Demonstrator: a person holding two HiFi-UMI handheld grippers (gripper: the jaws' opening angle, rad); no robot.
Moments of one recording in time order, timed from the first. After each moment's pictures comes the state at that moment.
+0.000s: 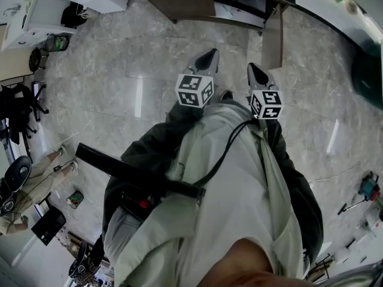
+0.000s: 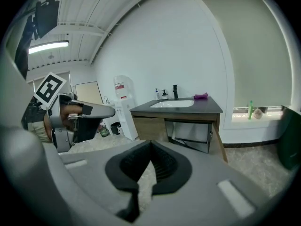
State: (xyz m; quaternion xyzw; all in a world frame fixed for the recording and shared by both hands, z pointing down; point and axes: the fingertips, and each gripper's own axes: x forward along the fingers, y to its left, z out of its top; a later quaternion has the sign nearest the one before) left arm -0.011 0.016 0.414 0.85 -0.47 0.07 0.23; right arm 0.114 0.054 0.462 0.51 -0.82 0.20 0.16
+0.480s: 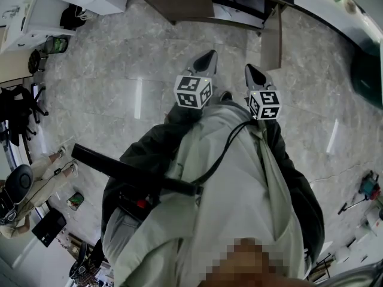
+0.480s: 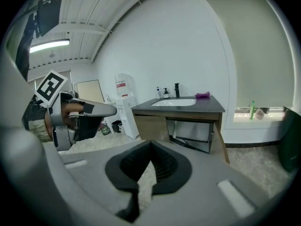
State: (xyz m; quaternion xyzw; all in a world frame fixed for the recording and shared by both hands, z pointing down) left arm -0.012 0.015 0.419 0.85 -0.47 0.07 0.24; right arm 0.110 0.053 0.468 0.50 -0.83 0.21 0.17
